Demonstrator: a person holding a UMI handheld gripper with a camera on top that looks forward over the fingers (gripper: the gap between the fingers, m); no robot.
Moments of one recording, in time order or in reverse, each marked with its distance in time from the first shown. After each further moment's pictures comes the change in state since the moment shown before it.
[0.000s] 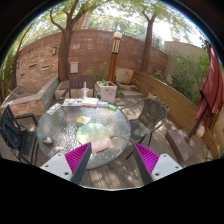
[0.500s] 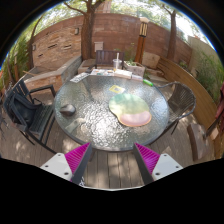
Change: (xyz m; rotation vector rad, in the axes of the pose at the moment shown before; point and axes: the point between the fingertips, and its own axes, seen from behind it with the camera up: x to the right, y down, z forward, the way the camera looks) arm -0.159 0.141 0.077 -0.185 -0.223 -0.115
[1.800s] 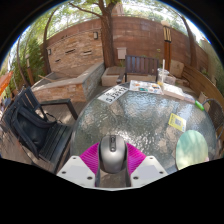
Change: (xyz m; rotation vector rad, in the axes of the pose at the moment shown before) arm -0.223 -0.175 0.230 0.094 -0.238 -0.039
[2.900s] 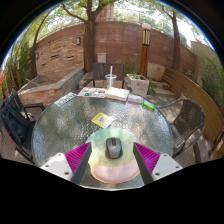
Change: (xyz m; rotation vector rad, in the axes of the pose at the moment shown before) arm 0.293 0.013 -0.151 0.045 0.165 0.006
